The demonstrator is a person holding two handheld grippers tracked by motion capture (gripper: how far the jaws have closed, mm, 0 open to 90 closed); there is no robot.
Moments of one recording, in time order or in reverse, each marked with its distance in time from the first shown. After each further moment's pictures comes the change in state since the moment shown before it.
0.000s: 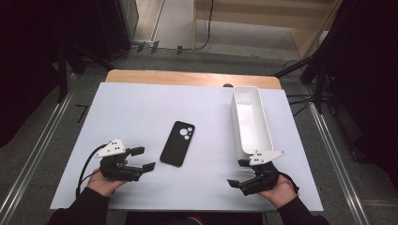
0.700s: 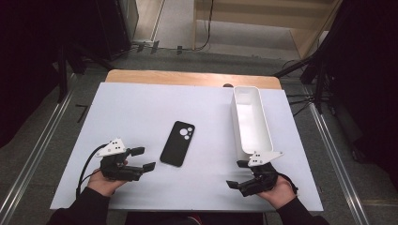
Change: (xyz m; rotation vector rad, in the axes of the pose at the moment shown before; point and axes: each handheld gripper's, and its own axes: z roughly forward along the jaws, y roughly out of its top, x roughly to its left) left arm 0.000 0.001 0.001 0.012 0.005 -0.012; right arm 0.003 0.000 0.003 0.002 0.009 -0.007
